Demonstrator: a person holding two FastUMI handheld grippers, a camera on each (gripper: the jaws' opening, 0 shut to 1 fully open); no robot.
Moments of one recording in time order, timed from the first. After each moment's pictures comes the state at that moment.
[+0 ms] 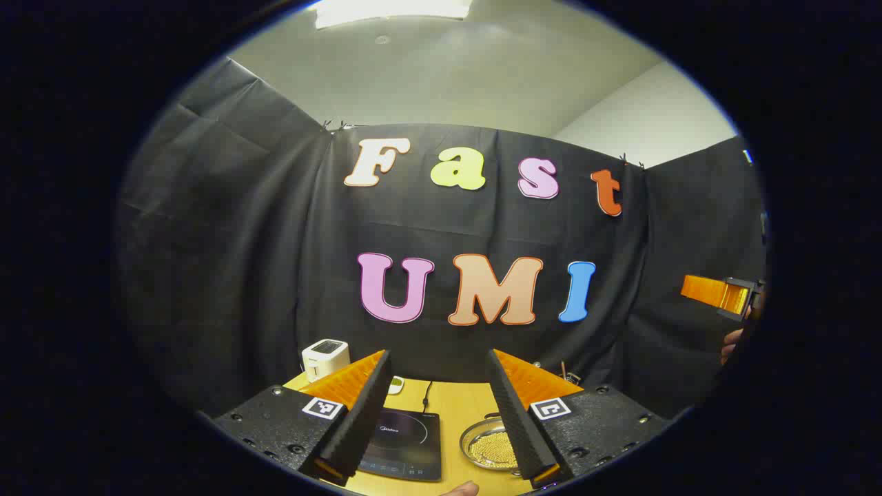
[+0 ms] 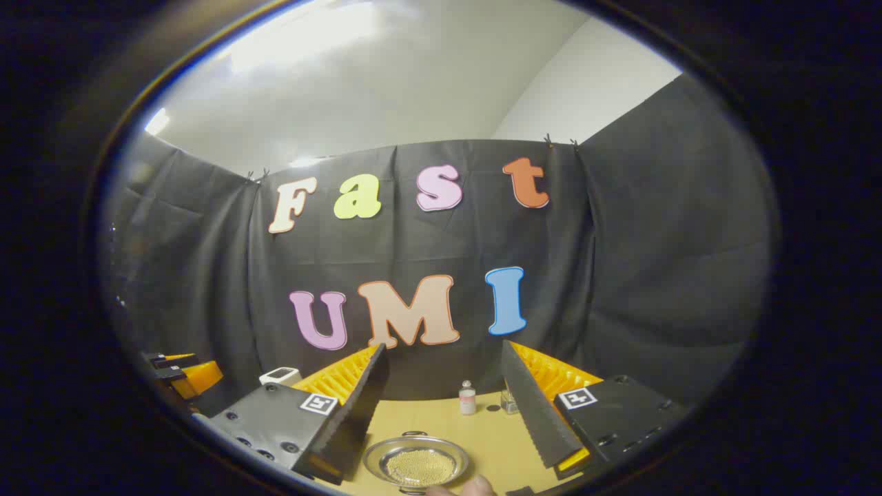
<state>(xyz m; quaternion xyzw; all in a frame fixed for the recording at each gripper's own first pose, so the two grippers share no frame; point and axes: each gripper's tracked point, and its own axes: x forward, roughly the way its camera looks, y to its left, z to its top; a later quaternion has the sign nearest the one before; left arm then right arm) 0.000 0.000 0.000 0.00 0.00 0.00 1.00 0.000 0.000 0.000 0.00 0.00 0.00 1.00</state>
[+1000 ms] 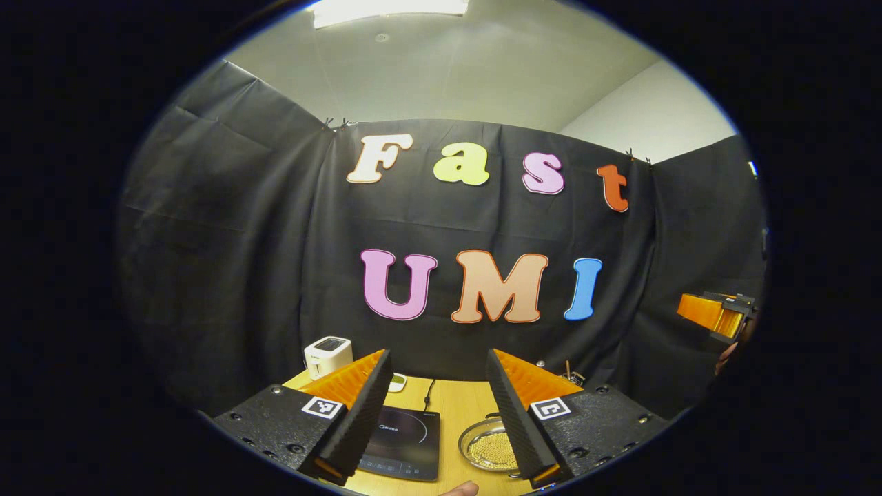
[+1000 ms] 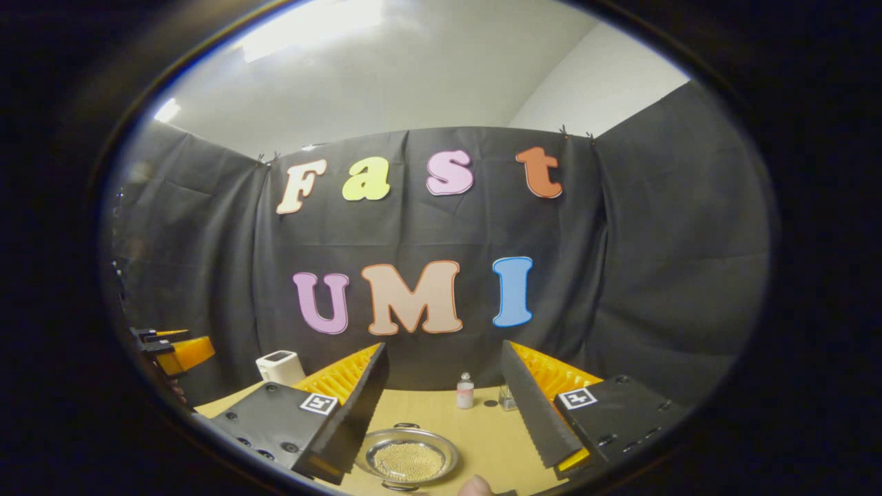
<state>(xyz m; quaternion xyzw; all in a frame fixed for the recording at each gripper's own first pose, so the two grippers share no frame) 0.004 0.000 0.000 0.01 0.01 0.02 1.00 0.018 -0.001 -0.031 -0.02 0.03 0.02 1.00</state>
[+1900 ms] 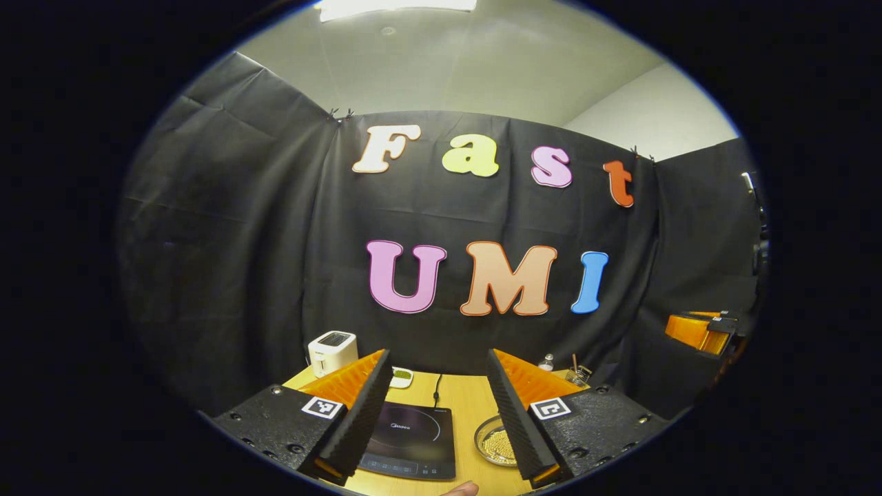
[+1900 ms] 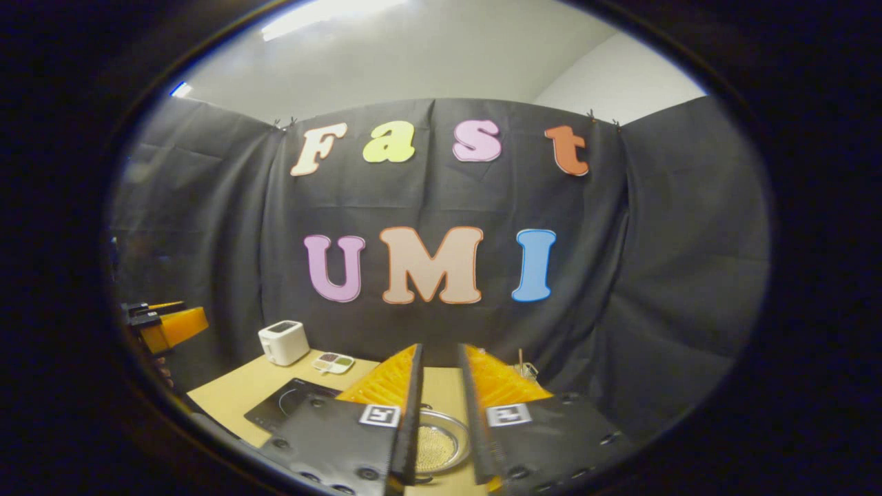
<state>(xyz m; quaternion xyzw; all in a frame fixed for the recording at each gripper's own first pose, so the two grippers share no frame) 0.018 0.042 -0.019 0.00 0.03 0.02 1.00 0.040 0.056 -0.099 -0.05 0.10 0.04 0.99</state>
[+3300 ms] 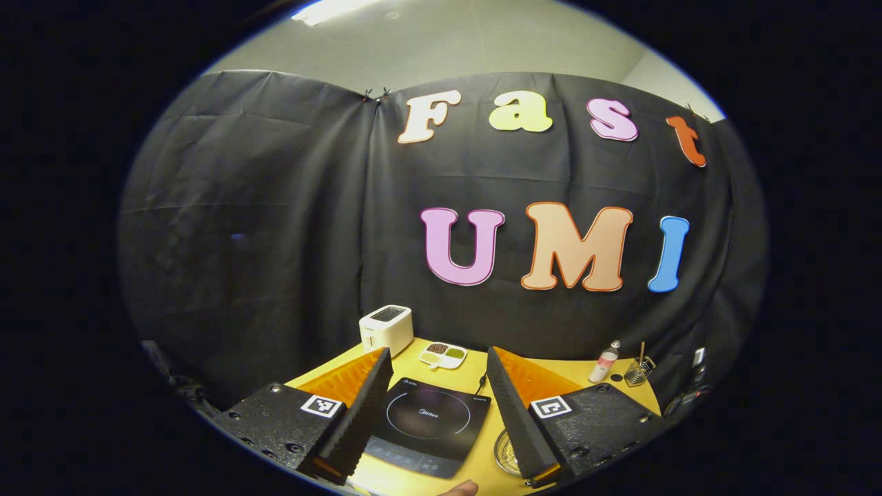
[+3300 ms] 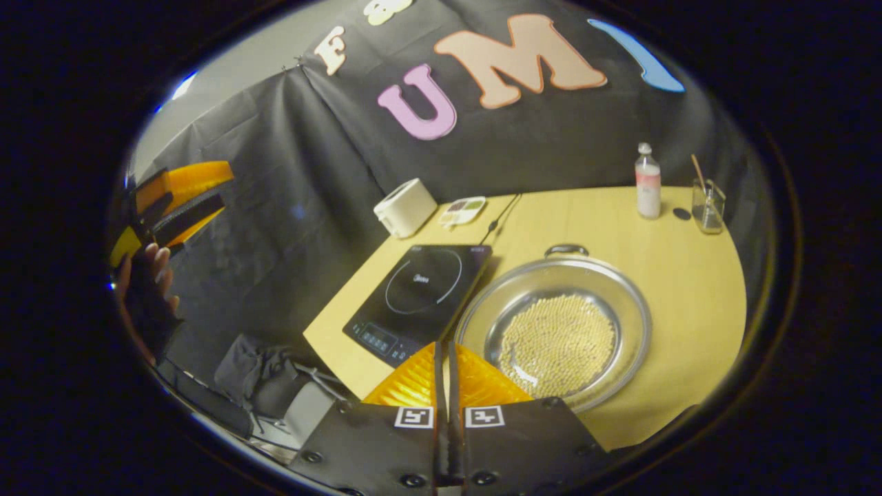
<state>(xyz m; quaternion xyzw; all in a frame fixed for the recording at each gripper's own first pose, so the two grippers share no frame) 0.070 0.035 -0.065 0.02 0.10 0.20 0.98 0.012 0.129 -0.400 0.10 0.47 0.32 0.81</state>
